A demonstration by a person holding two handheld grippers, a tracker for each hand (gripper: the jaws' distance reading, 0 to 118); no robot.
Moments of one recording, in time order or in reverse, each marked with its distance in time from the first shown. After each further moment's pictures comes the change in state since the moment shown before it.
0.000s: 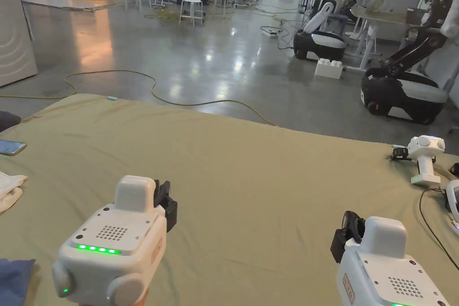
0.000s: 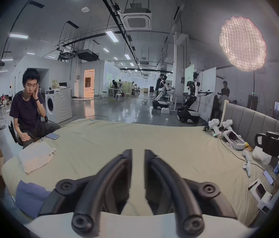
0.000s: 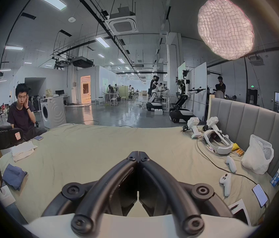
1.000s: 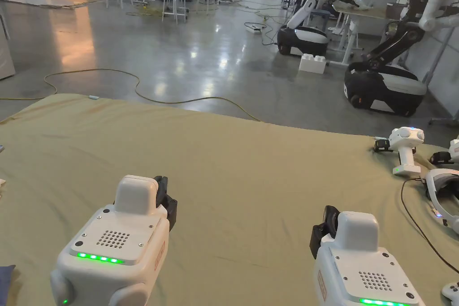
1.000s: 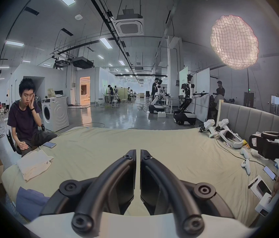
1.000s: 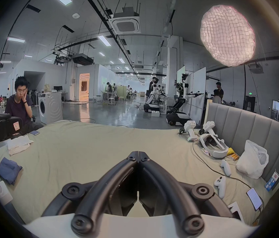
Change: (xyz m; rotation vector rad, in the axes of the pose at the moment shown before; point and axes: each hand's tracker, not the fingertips) left arm 0.022 0.000 0.001 0.056 -0.018 -0.079; right arm -0.010 -0.005 0.005 0.010 -0.031 0.056
